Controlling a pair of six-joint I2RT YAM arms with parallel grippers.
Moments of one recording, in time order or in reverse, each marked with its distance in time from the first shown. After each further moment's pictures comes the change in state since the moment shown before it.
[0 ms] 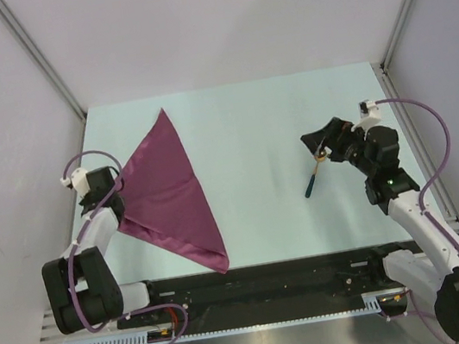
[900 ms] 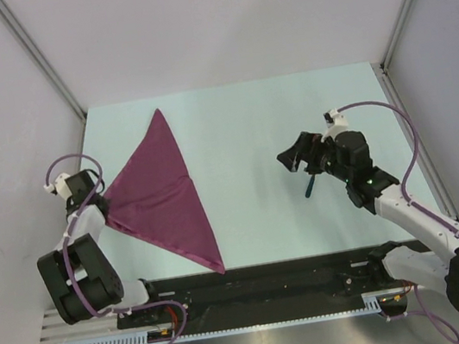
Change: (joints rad) left arm 0.181 0.063 0.047 0.017 0.166 0.030; right arm 0.250 0.106 0.024 -0.040 0.105 -0.032
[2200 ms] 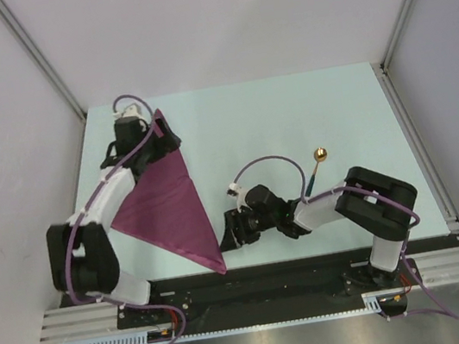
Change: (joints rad) left arm -0.482 0.099 0.375 -0.058 0.399 0.007; right arm 0.613 0.734 0.066 0.378 -0.235 0.199
